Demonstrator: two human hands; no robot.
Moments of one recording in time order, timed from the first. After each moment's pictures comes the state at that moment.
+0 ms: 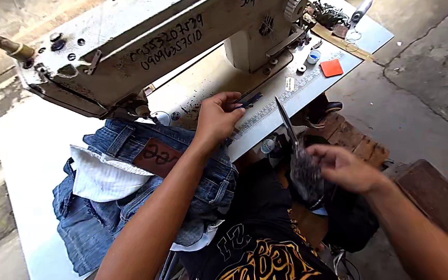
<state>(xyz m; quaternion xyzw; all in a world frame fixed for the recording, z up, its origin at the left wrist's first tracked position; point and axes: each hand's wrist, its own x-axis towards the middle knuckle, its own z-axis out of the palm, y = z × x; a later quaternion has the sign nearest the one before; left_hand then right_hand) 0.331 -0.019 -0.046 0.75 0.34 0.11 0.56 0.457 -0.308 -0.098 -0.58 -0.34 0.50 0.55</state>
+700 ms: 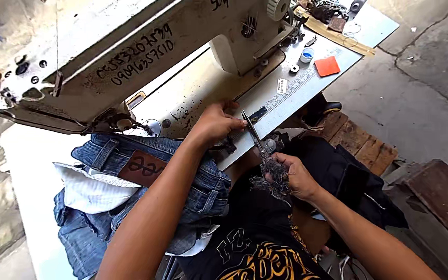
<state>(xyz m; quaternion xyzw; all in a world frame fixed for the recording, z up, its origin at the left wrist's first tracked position) 0.364 -0.017 -0.050 0.70 0.39 -0.08 0.60 0.407 -0.258 -0.145 -0.51 -0.24 0.48 0.67</state>
